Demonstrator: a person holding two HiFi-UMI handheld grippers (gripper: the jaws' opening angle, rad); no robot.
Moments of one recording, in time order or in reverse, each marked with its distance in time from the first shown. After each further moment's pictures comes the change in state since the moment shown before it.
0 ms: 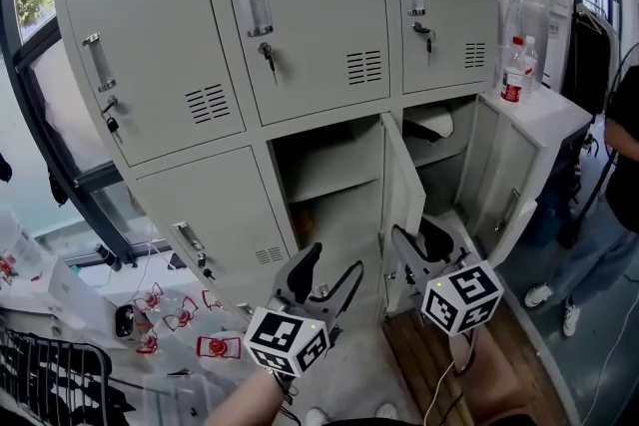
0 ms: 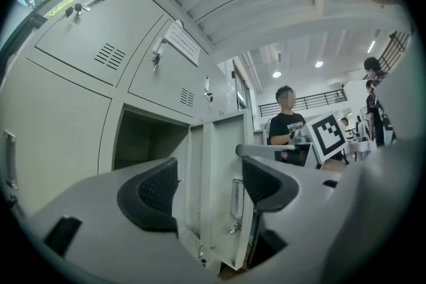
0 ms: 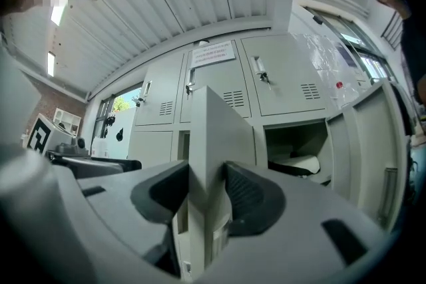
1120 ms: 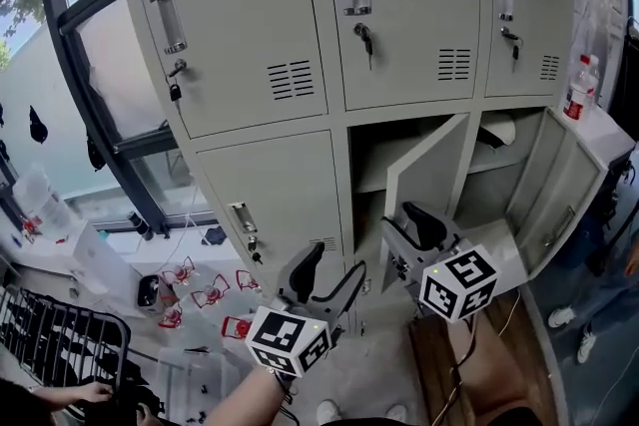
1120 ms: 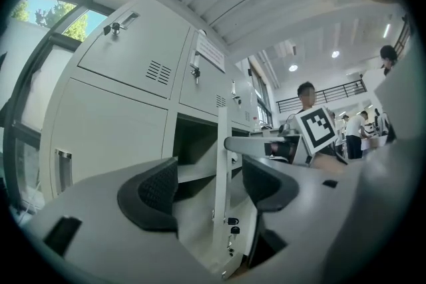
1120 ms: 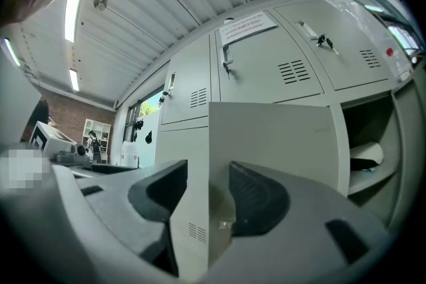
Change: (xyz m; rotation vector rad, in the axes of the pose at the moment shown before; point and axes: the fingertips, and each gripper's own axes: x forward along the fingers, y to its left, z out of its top) left arm -0.072 0.091 0.004 0.007 0.010 0.168; right arm 0.101 0.110 -0.004 0.022 0.024 0.261
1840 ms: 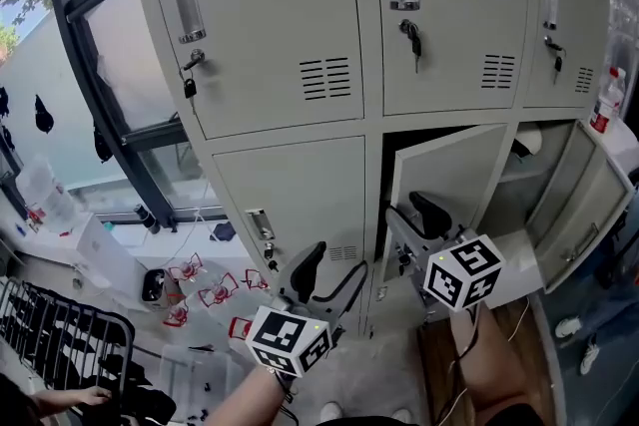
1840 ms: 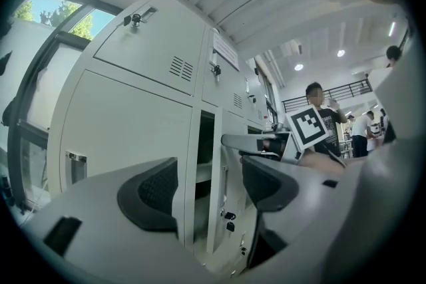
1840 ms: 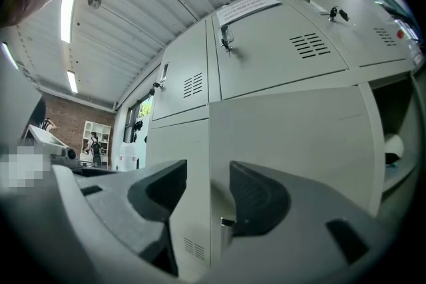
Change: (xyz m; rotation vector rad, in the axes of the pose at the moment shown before) left arm 0.004 0.064 -0.005 -0.013 0.003 0.041; right arm 0.074 -0.006 -0.006 0.022 0.004 0.018
